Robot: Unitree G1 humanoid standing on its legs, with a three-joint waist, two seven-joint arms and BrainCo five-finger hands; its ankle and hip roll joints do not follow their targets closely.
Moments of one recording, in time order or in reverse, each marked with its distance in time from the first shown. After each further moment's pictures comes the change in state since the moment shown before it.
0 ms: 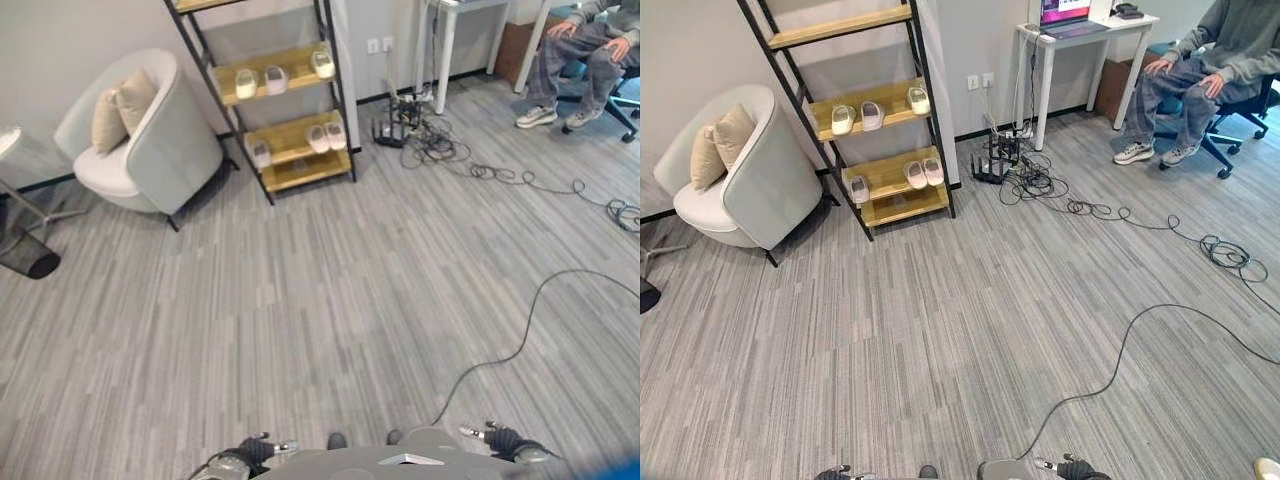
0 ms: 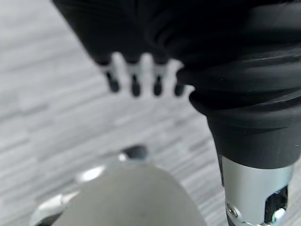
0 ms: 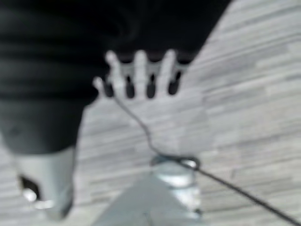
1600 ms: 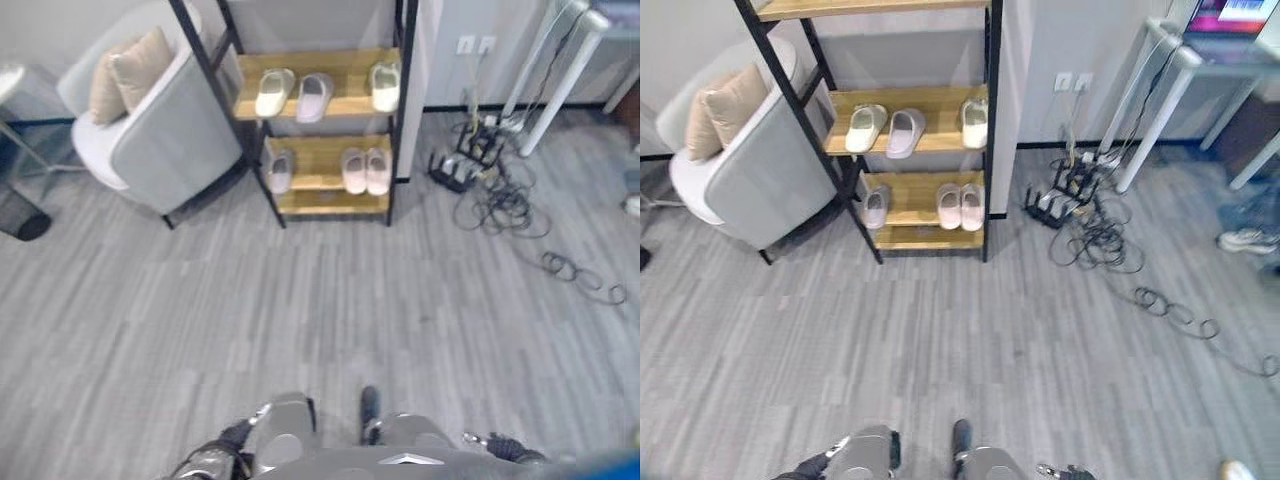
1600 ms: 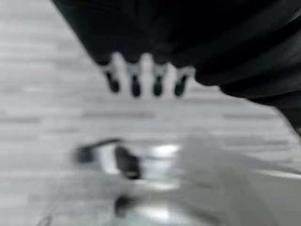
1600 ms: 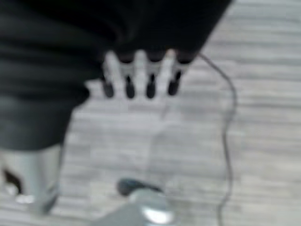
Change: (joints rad) left arm 0.051 0.044 0.139 0.039 -0.070 -0.006 0.025; right arm 0.012 0.002 -0.009 -0.030 -0.019 -0.009 -0.021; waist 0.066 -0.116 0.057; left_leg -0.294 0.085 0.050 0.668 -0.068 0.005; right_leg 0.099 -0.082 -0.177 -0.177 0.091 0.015
